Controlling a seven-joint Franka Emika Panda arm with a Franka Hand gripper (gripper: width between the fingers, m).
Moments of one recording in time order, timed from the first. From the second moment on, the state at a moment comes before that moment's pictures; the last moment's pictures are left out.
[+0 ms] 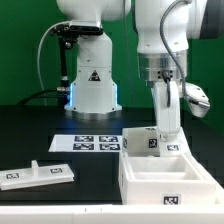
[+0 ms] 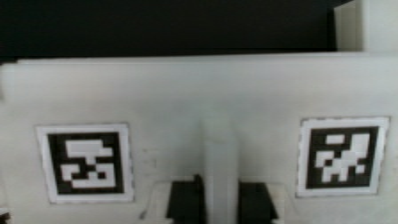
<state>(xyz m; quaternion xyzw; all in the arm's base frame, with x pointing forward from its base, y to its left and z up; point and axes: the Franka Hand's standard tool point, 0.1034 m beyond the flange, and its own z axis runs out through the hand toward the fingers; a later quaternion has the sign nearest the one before) 0.463 0.111 0.058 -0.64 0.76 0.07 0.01</state>
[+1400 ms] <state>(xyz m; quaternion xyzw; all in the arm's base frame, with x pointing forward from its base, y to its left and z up) 0.448 0.115 0.070 -0.69 0.72 0.07 -0.09</state>
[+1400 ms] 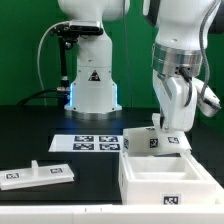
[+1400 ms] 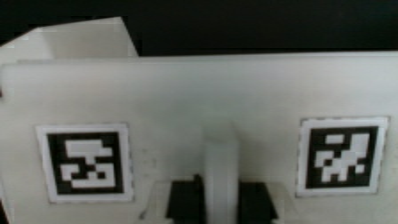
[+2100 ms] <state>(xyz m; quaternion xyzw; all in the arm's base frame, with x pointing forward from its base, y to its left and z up) 0.453 0.111 0.079 -0.71 0.71 -0.05 0.04</state>
